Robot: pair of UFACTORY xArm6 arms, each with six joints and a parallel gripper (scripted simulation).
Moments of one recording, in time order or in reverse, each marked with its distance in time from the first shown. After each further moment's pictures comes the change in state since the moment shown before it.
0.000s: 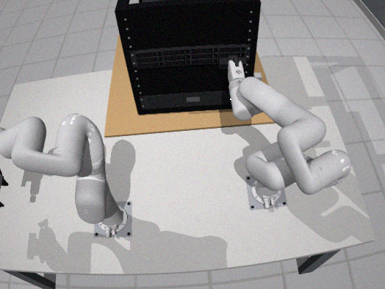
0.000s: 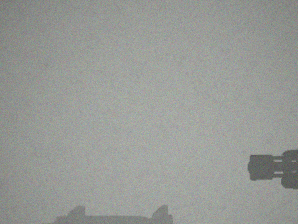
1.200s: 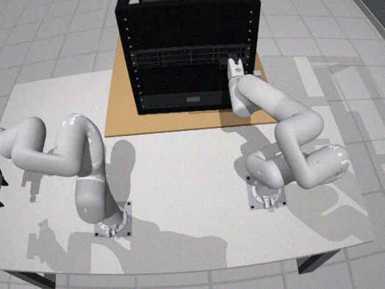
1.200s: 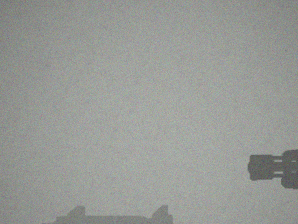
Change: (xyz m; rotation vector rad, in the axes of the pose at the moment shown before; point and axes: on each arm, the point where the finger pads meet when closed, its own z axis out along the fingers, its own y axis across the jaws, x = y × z) left arm 0.000 0.000 0.000 0.000 0.000 0.000; right arm 0.000 0.000 0.011 0.000 0.000 0.000
